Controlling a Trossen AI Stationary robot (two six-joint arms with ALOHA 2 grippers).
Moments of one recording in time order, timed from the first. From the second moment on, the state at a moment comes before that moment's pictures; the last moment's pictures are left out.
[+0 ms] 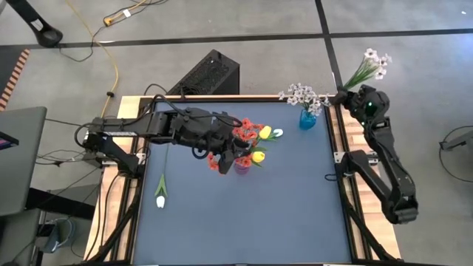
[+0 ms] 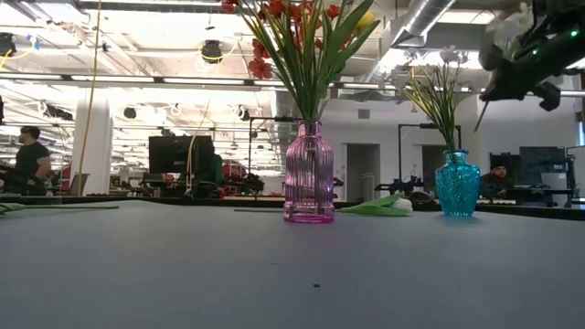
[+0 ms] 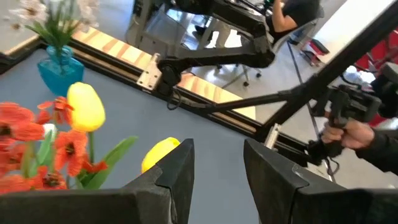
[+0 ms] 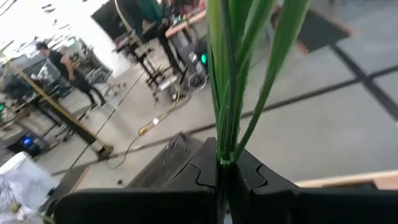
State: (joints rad) left arm -0.09 1.59 1.84 -0.62 -0.05 -0.50; right arm -1.39 0.48 0.50 -0.17 -0.12 0.47
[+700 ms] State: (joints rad) left arm -0.09 1.59 1.84 -0.61 -0.07 -0.55; right arm -1.21 0.45 0.37 -0.06 -0.10 0.46
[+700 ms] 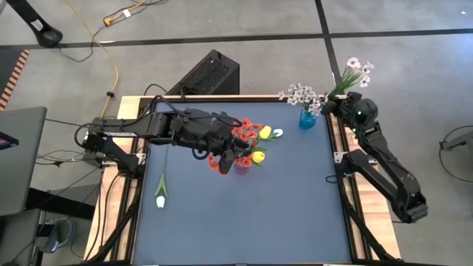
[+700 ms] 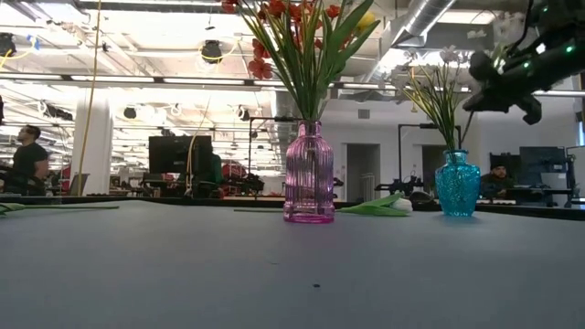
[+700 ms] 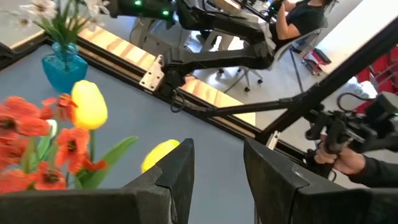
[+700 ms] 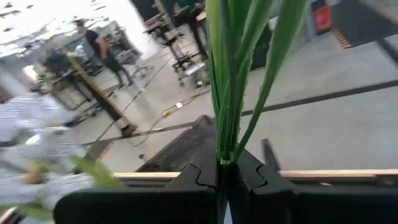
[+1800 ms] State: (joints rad) left arm -0.09 1.59 1.84 -0.62 -0.09 -0.57; right arm -0.90 0.51 0.24 0.04 0.19 0.39
